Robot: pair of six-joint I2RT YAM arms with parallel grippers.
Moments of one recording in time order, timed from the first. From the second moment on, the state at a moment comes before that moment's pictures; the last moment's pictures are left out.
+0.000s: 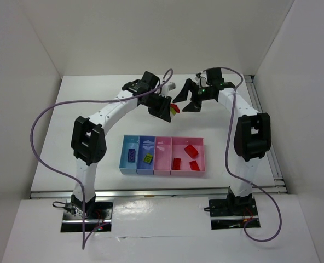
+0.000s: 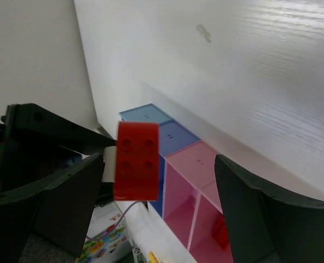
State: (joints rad) left arm -0.51 2.06 1.91 -0.81 0.49 -0.09; right arm 0.15 1.95 1.62 -0.57 -0.77 0.58
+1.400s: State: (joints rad) left arm -0.53 2.09 1.95 -0.85 0.46 -0.08; right arm 0.11 1.83 1.45 -0.40 -0.67 0.72
